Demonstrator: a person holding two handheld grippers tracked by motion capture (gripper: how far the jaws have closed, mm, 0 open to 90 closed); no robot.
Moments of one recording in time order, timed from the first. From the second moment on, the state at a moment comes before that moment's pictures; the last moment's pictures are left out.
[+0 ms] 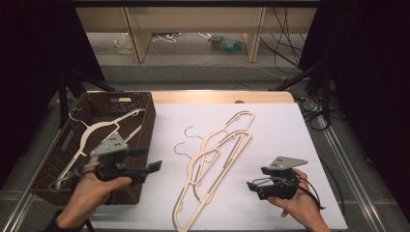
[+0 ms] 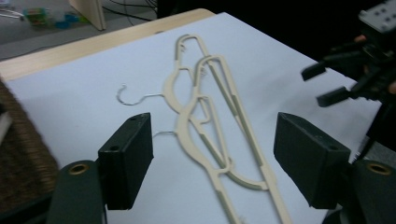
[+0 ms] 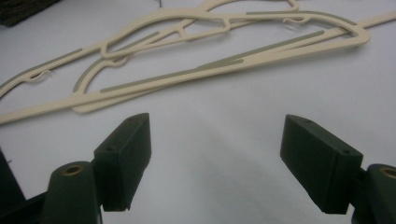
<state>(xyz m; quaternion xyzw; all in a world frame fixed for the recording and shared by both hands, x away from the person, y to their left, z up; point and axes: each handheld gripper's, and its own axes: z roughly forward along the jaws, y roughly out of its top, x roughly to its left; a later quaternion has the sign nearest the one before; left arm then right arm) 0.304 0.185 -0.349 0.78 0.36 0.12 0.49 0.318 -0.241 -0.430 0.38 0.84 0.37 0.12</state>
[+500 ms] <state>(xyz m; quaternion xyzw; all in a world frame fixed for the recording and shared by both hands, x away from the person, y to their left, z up) 0.297 0.126 -0.401 0.82 0.35 0.09 0.45 0.337 -0.230 -0.433 0.38 0.84 0.37 0.13</state>
